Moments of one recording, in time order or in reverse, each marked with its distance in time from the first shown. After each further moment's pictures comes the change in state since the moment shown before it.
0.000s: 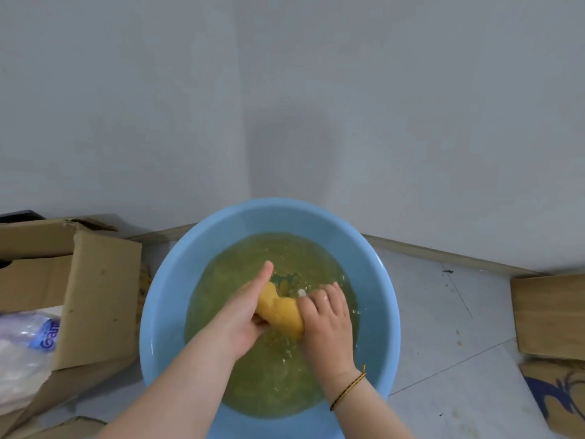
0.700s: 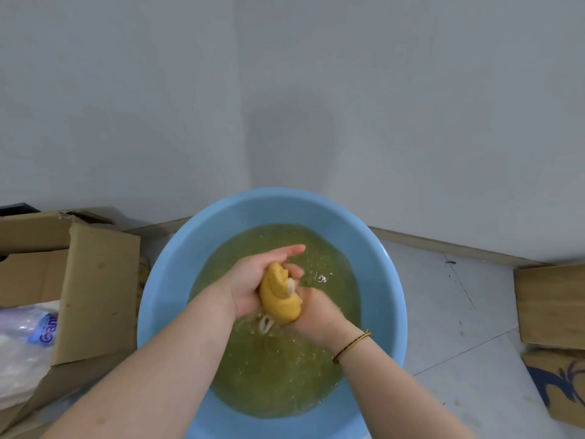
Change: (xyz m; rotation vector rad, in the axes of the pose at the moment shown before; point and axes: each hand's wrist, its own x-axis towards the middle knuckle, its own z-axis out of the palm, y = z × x) left_hand 0.019 0.024 0.003 0.092 -0.399 -0.031; right_hand 0.048 -0.002 -0.017 0.490 -1.049 0.337
